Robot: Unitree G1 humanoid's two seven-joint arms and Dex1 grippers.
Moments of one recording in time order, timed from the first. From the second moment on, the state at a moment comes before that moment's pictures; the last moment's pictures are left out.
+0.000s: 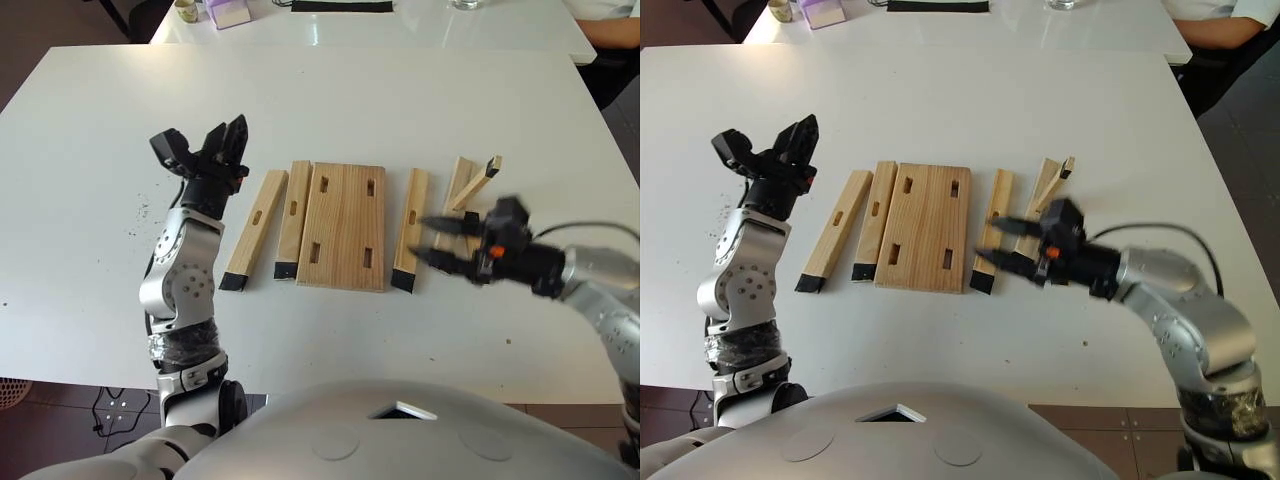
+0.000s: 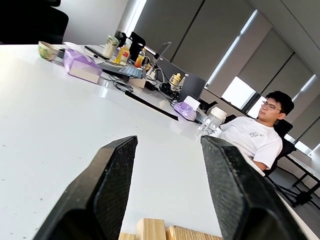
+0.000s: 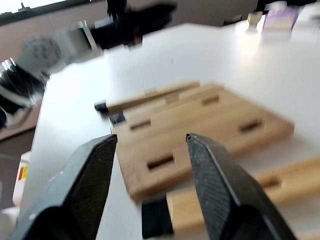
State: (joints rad) left arm -0.09 0.11 0.31 -0.30 -0.71 0.43 -0.16; right arm 0.23 -0.74 -0.06 -0.60 0.64 0.64 0.86
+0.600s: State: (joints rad) left arm 0.02 0.11 0.31 -0.46 -0.77 0.53 -0.06; right arm 0.13 -0.35 -0.24 -0.67 0.59 1.24 0.12
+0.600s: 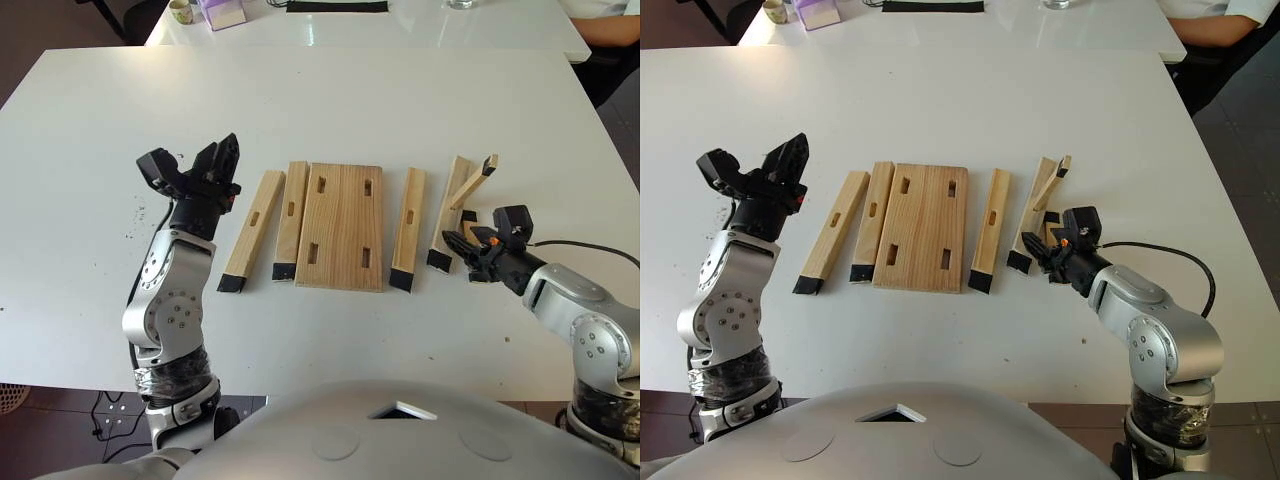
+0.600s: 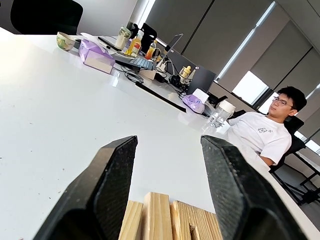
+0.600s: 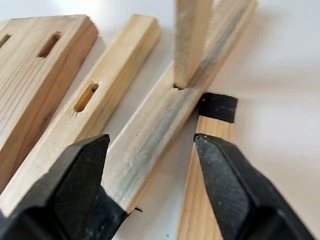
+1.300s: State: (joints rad) left arm -0.02 0.10 0.28 -0.42 -0.77 0.53 -0.07; right arm 0.00 -0.18 -0.19 -0.56 0.47 1.31 0.00
